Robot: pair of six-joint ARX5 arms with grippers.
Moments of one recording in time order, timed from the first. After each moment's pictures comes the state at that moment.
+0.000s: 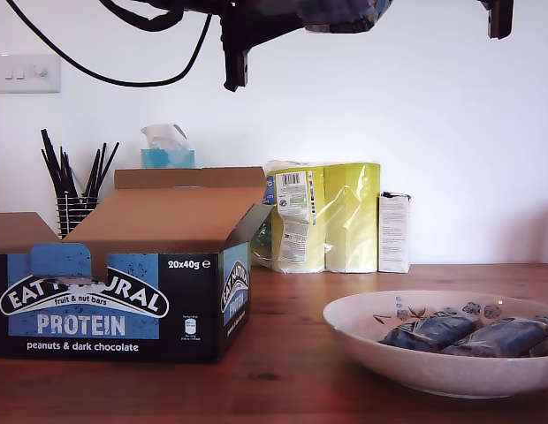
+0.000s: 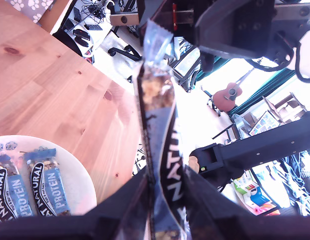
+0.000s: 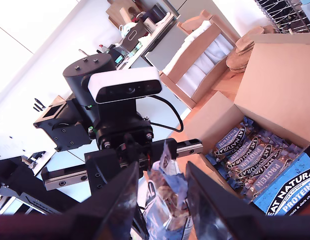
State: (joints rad) left arm -0.65 1.52 1.16 -0.11 1.02 -0.34; right arm 0.15 1.13 0.93 -0.06 -1.12 0.47
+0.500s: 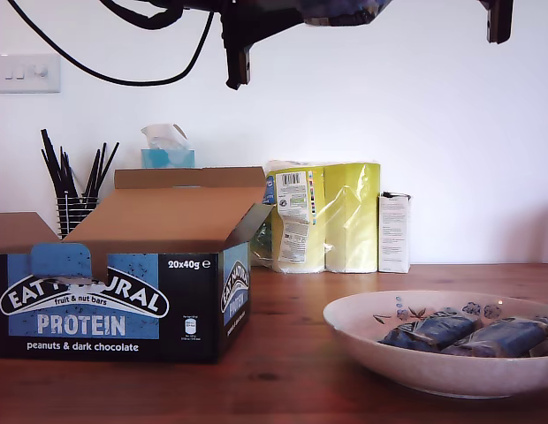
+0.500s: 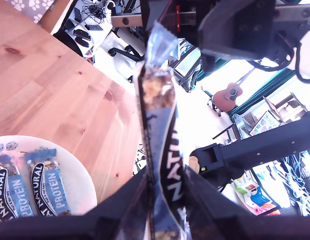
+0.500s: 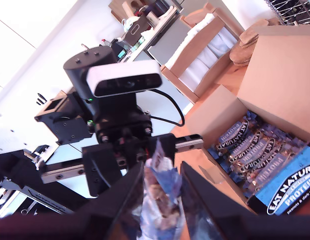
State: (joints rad) left arm -0.65 1.52 1.16 -0.11 1.06 -0.33; right arm 0.15 1.14 0.93 -0.10 -1.14 0.43
